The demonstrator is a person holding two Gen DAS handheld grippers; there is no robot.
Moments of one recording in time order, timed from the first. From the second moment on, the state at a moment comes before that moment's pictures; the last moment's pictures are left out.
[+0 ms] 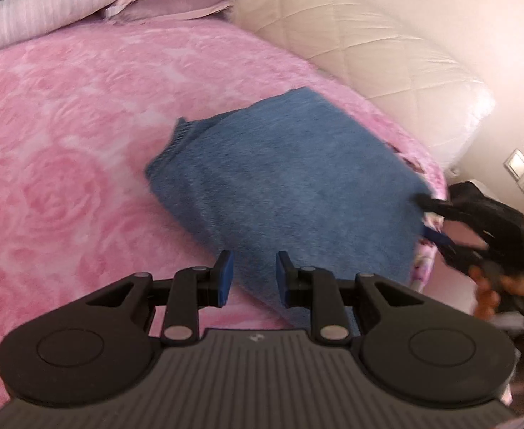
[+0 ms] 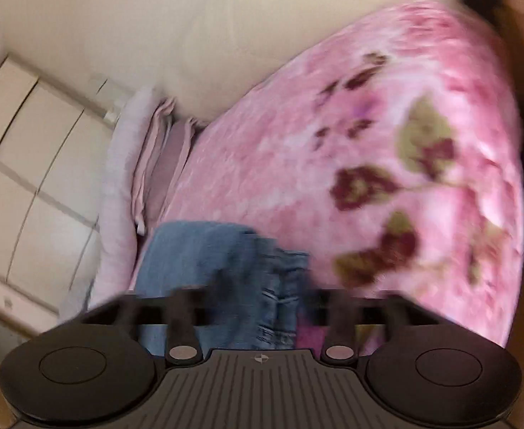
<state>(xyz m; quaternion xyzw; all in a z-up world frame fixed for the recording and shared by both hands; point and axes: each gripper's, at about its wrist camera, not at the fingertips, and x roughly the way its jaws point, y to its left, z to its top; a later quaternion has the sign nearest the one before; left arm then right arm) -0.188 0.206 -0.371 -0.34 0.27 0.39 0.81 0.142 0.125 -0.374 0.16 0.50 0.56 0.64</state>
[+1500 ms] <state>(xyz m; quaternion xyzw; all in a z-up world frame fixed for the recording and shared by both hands) -0.197 0.216 -0.431 -0.54 0.13 0.33 0.76 0.141 0.118 -0.384 0.11 0.50 0.58 0.64</state>
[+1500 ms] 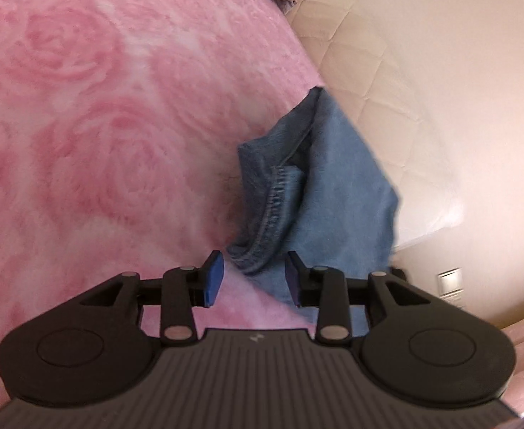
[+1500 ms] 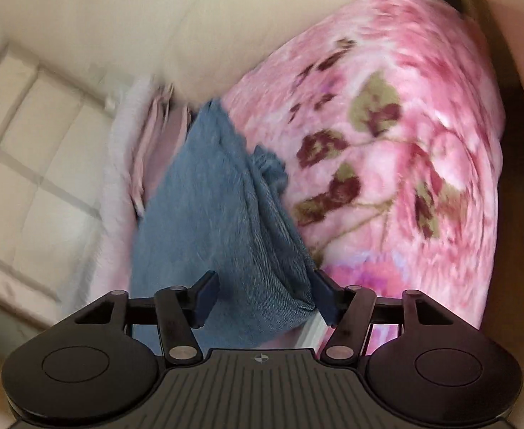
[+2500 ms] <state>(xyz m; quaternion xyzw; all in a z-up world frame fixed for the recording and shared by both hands) -0.210 0.255 -0.398 -0.47 0.12 0.29 0.83 0.157 0.145 -0.354 0.01 0.43 0.64 0.64</state>
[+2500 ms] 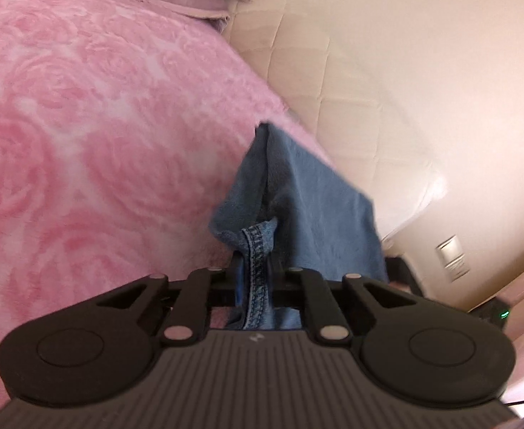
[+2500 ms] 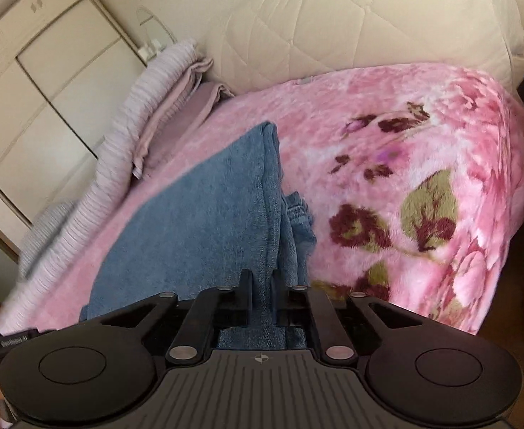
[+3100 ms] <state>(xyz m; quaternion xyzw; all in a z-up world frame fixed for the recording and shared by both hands) -0.218 0.243 -0.376 -0.39 0.13 0.30 0.86 0.158 0.135 -0.346 0.03 0.41 0.64 0.64</state>
